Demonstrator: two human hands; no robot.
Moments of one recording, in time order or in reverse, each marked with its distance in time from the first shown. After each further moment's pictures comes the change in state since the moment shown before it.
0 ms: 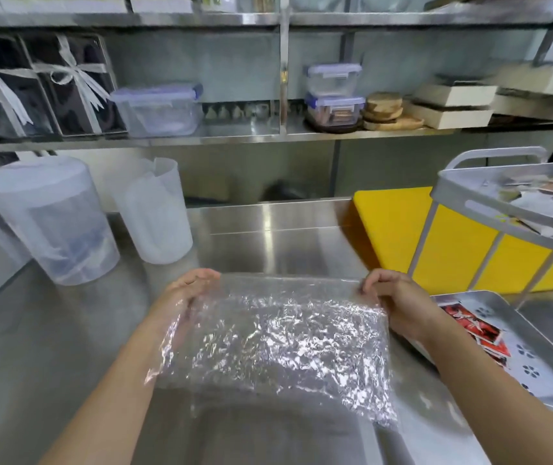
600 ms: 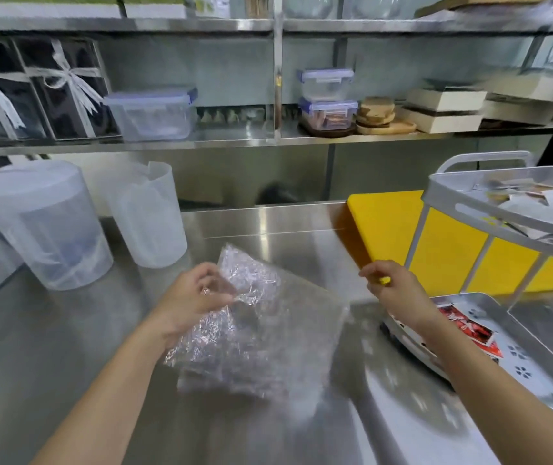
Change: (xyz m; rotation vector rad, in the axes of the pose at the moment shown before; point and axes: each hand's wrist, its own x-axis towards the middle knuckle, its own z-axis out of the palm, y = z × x) left_hand -0.023 0.026 0.029 0.383 -0.141 0.187; right_hand -0.004 -0.010 -0.003 -0.816 0.237 -0.277
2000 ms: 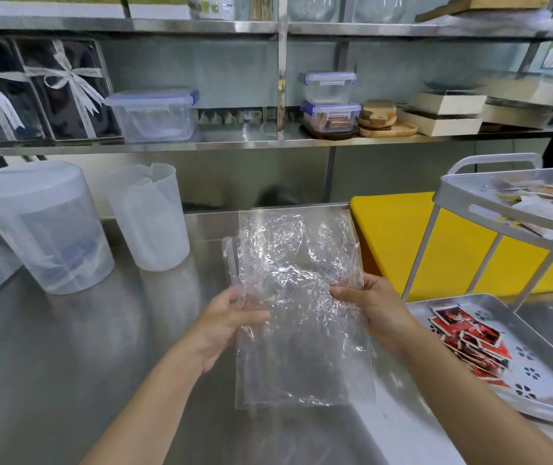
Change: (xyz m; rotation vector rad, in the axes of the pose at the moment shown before) left_hand -0.004 -0.018 0.027 -0.311 -0.070 -0.220; right_hand -0.016 -0.035 0.045 0.752 -0.107 0.290
